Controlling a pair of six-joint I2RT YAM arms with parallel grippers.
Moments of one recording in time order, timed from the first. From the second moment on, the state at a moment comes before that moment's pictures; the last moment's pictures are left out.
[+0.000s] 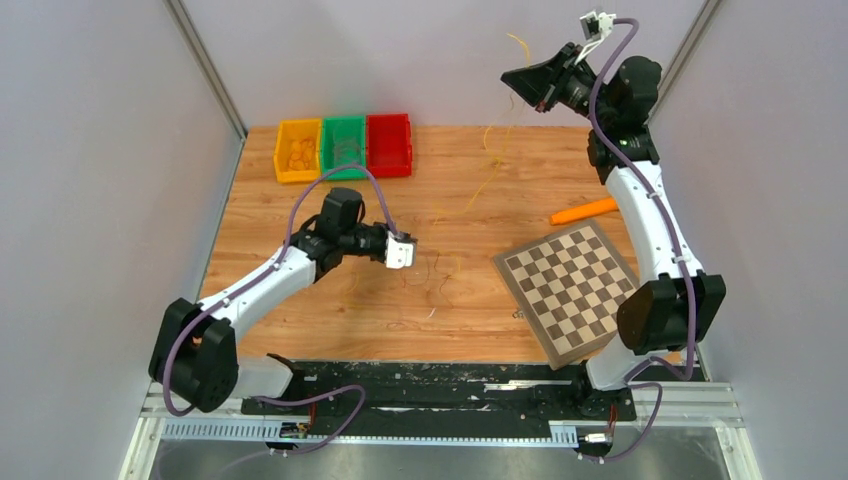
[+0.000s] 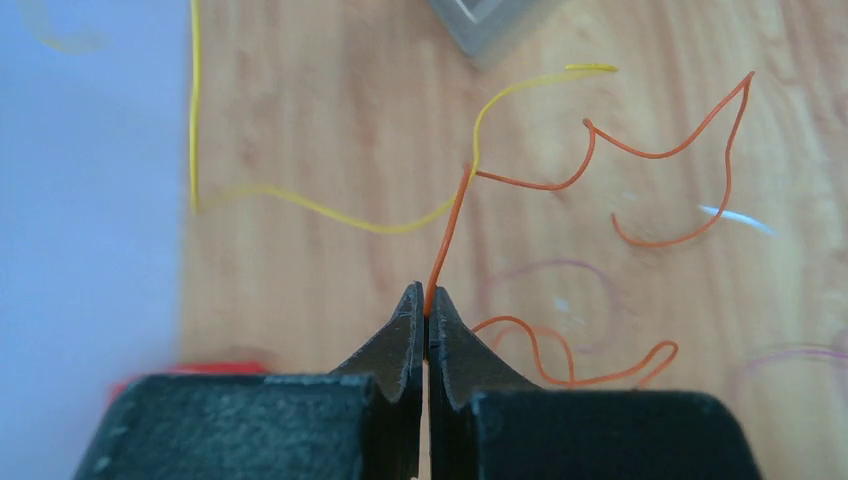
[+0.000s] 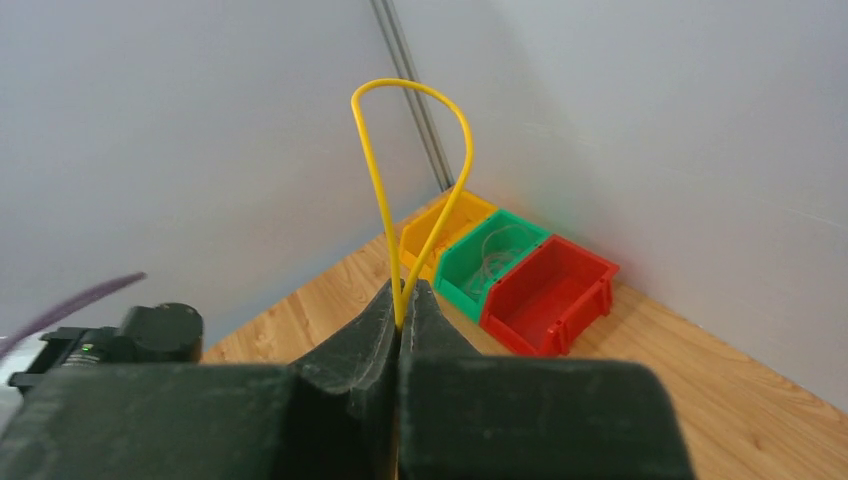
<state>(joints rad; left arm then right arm) -0.49 1.31 0.92 -0.15 0.78 1.18 0.09 1.62 1.70 0.21 -0.82 0.52</state>
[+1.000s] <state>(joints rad) -0.49 1.33 0.93 -0.12 0.56 0.61 0.34 1.68 1.74 0.18 -0.83 0.51</state>
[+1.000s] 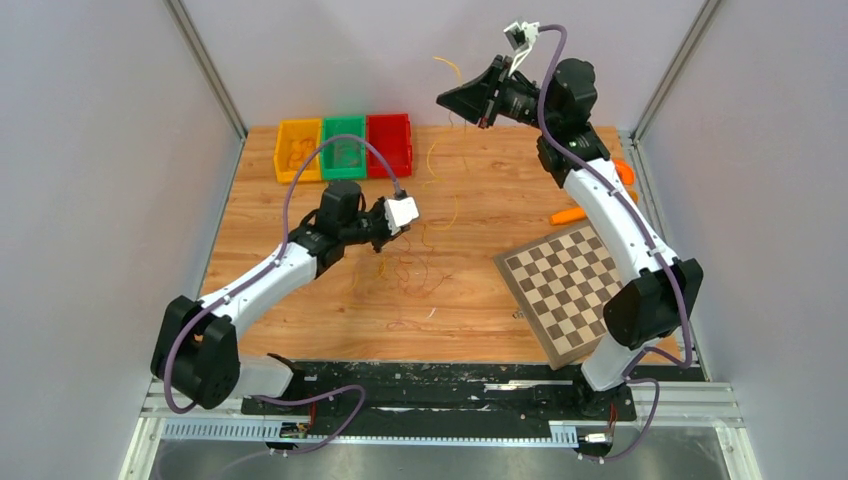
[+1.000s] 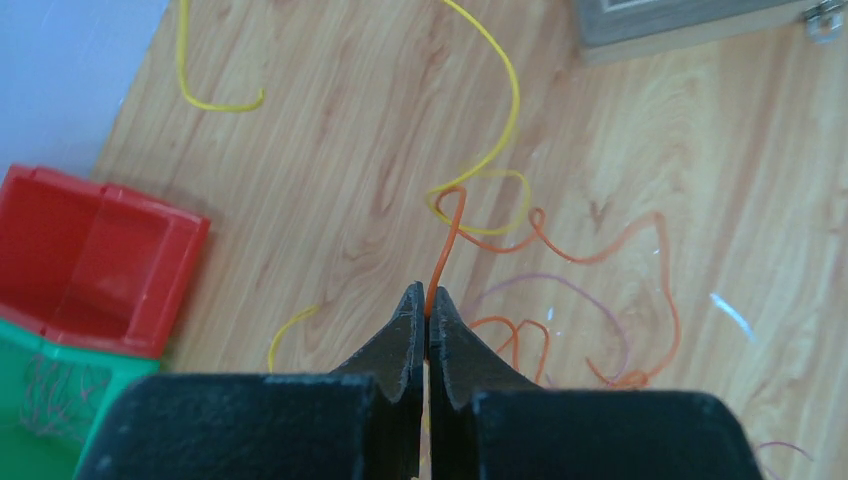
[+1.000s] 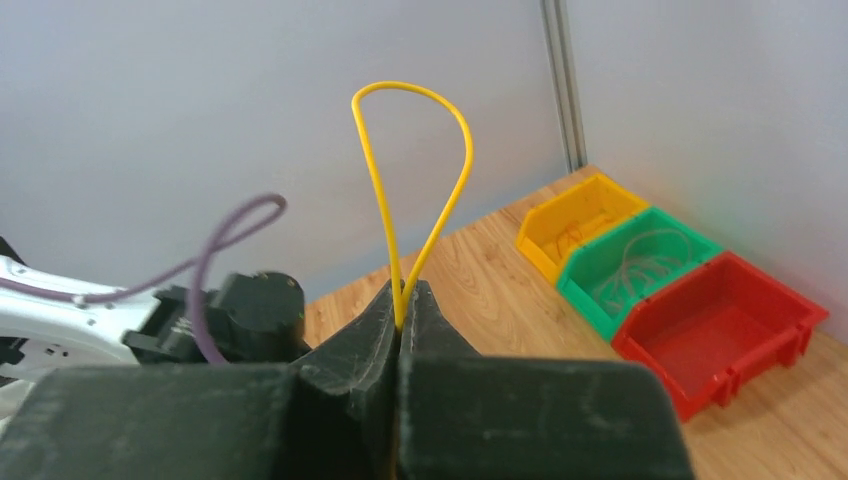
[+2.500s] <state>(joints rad) -0.26 1.37 0.62 -0.44 0.43 1.48 -0.04 1.72 1.94 0.17 -0.44 0.01</state>
